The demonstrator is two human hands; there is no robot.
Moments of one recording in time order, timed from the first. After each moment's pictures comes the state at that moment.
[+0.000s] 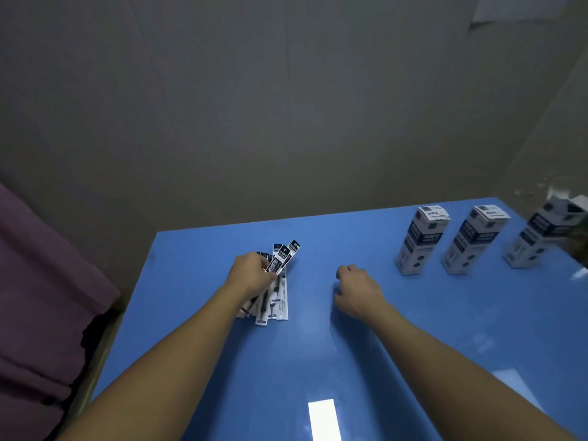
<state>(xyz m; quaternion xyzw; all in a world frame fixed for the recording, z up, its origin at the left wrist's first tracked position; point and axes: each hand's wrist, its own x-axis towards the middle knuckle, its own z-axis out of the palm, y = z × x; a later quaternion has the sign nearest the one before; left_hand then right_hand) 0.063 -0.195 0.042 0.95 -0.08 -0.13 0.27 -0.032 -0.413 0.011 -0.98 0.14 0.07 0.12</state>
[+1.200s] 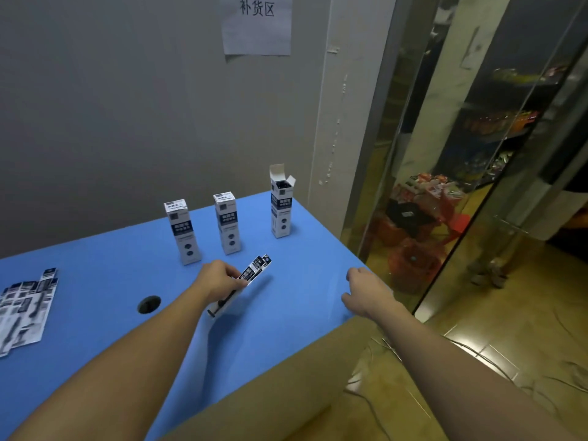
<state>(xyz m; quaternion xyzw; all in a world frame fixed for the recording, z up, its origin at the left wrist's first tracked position) -0.168 -0.539 0.053 0.89 -0.26 -0.22 0.29 -0.403 -0.771 0.056 -0.93 0.35 0.05 0.10</state>
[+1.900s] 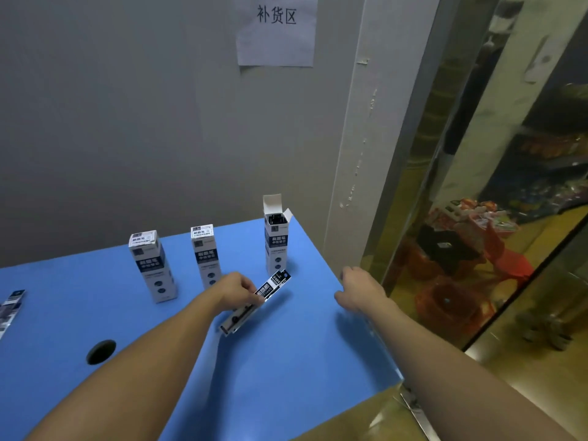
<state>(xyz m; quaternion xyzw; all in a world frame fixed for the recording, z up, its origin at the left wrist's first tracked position) -0.114 -0.677 0.046 0.88 -0.23 -0.30 0.30 -0.275 -0.922 0.055 -0.95 0.29 0.06 0.12</state>
